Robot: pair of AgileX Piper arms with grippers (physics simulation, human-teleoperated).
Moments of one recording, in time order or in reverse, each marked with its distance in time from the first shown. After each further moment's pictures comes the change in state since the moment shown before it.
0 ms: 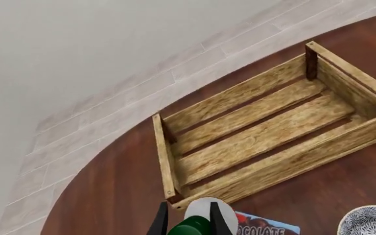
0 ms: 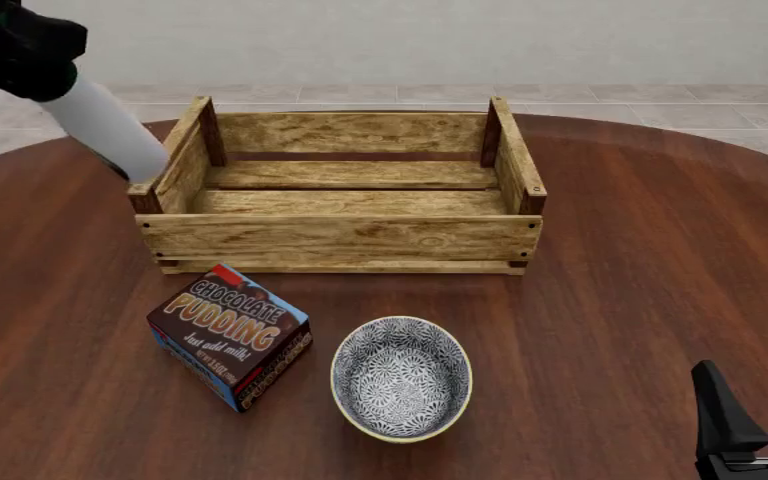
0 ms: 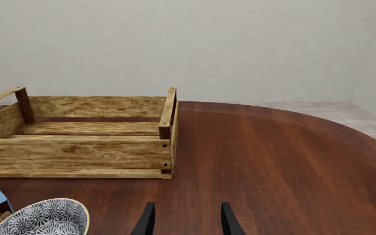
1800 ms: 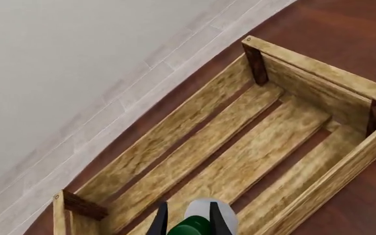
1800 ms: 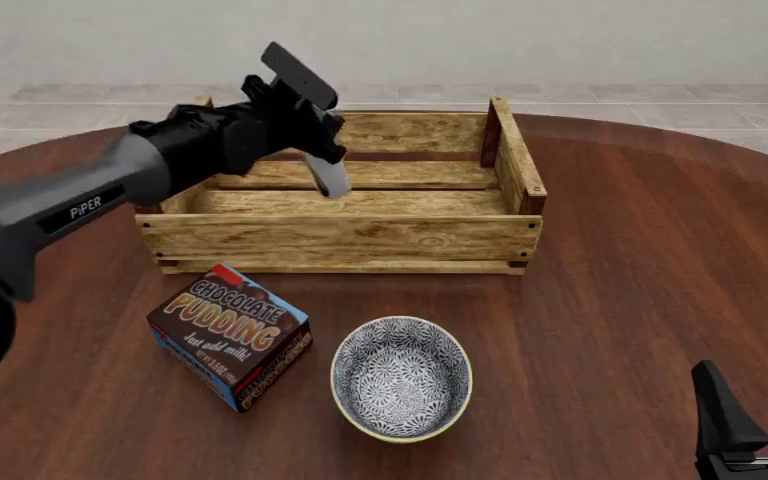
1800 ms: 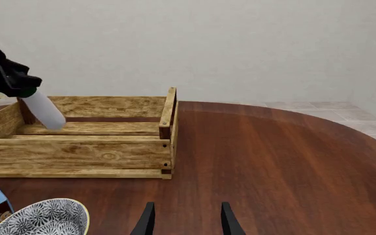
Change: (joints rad) left arm -0.241 0.831 -0.224 -0.559 0.105; right arm 0.000 0.000 0.000 0.000 0.000
